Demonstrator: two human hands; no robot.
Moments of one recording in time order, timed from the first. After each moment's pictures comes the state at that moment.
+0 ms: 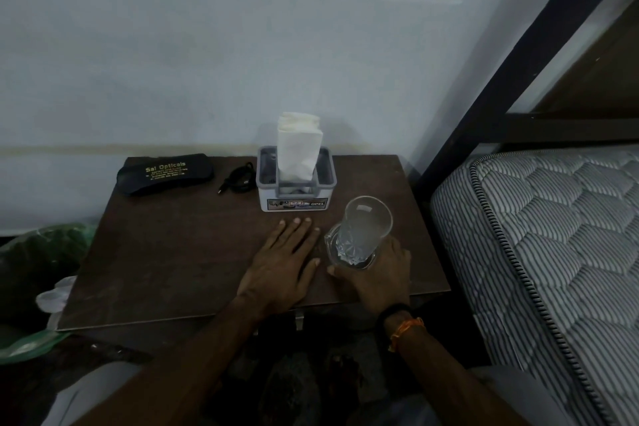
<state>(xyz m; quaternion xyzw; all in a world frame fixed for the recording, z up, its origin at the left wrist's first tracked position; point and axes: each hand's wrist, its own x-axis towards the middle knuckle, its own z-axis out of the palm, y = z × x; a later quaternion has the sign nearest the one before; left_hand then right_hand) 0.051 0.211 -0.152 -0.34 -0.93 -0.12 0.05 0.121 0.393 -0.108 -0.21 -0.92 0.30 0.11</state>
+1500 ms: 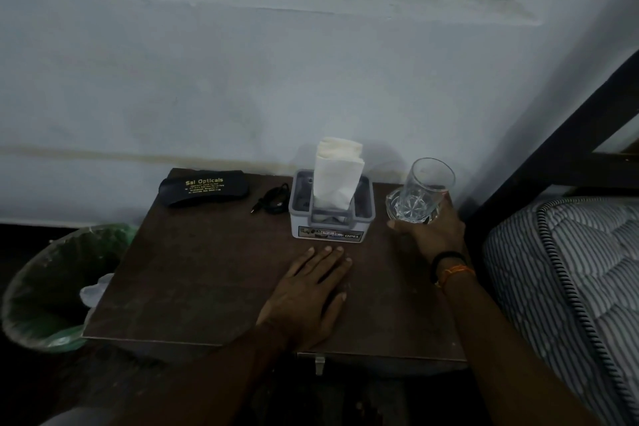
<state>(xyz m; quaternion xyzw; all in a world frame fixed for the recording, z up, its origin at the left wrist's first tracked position) 0.044 0.212 -0.148 -0.31 -0.94 -0.12 0.02 -0.023 0.468 -0.106 -0.24 -0.85 0.45 0.13</state>
